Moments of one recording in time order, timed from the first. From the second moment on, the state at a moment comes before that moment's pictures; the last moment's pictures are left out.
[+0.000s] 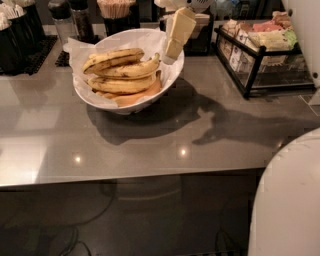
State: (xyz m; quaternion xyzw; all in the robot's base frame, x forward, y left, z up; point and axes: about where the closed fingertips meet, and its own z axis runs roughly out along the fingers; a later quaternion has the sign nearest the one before) arm 0.634 -0.005 1.014 -0.73 0.62 0.10 0.28
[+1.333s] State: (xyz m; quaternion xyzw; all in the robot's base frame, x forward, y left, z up) arm 0.672 0.067 0.978 -0.74 0.57 0.18 0.31
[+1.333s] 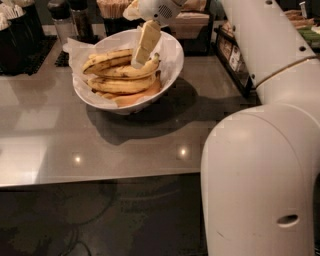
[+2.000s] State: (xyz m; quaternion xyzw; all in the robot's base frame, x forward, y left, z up) arm 0.683 0.096 0.967 -0.75 0.56 0.19 0.31
